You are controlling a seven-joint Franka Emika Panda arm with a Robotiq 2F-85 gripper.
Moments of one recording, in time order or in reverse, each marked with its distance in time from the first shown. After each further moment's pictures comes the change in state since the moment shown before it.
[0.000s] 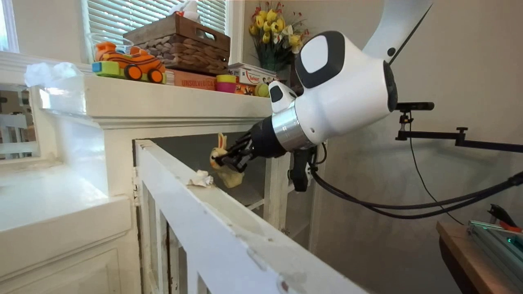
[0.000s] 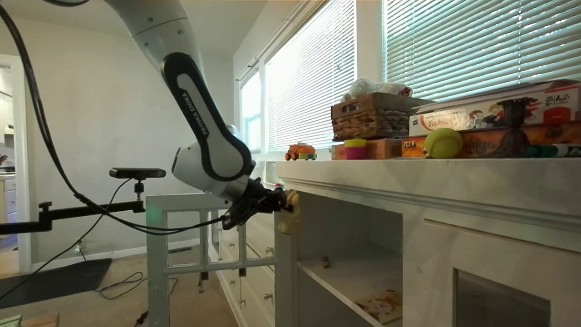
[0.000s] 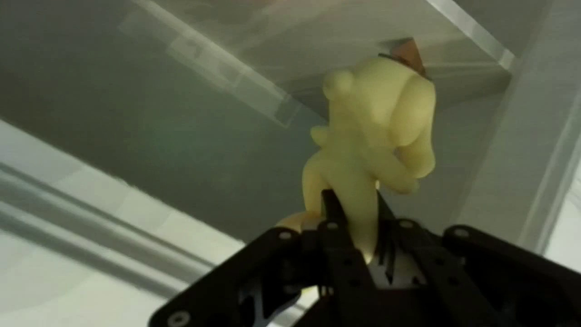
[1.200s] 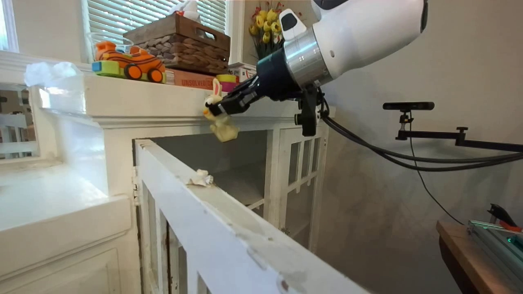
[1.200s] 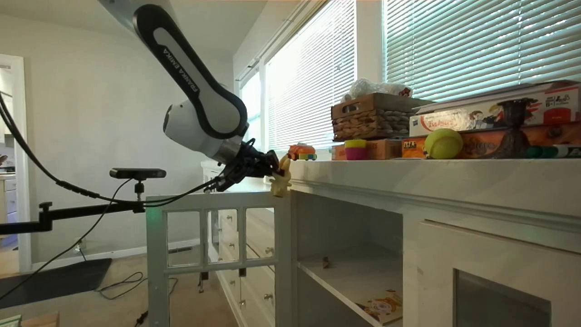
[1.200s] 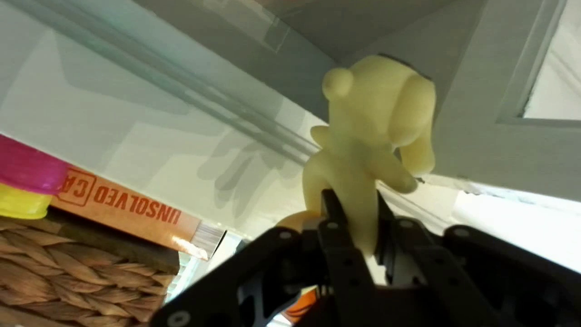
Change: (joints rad) arm -0.056 -0.229 0.062 -0.005 0.000 0.202 -0.010
